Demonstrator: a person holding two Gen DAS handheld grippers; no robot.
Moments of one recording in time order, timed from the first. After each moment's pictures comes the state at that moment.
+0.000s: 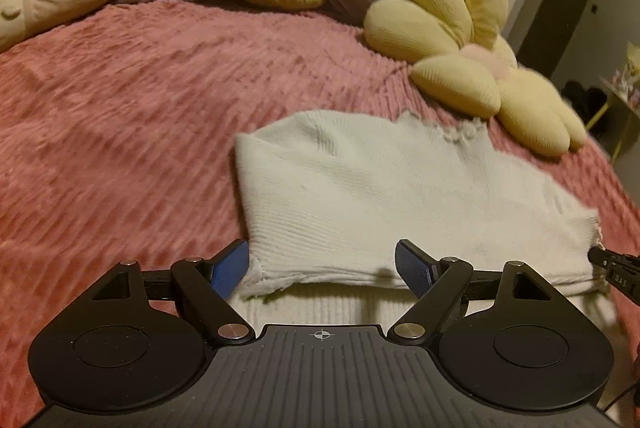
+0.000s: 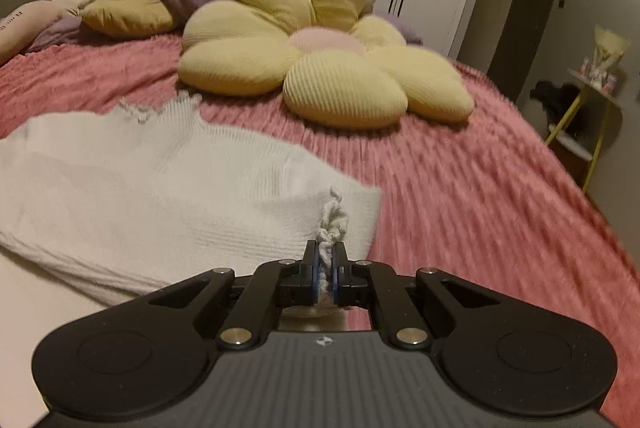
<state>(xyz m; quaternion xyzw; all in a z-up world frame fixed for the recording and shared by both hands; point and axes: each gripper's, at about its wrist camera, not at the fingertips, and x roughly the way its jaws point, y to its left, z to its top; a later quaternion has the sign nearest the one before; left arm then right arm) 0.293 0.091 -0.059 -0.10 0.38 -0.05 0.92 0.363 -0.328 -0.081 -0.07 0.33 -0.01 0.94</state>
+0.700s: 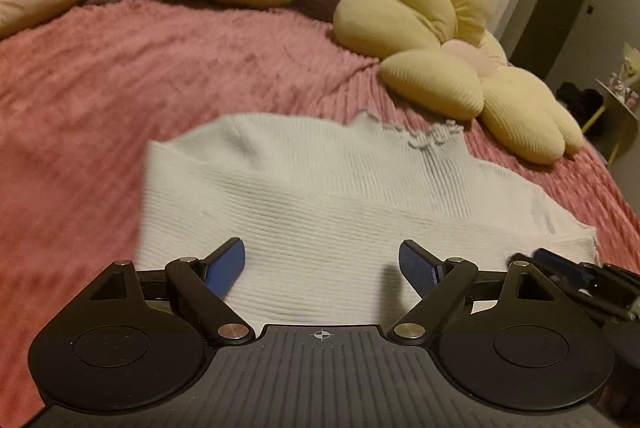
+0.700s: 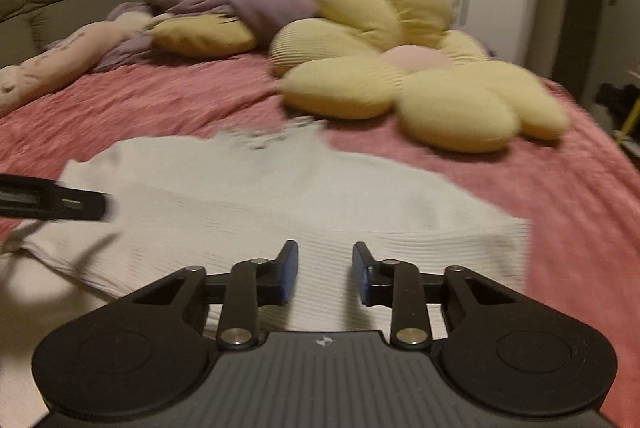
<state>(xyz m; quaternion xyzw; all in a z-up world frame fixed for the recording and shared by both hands) 0.333 0.029 -0.071 -0.11 0.37 -0.05 0.92 0.369 -0.253 -0.078 -0.04 0.31 0.10 0.94</state>
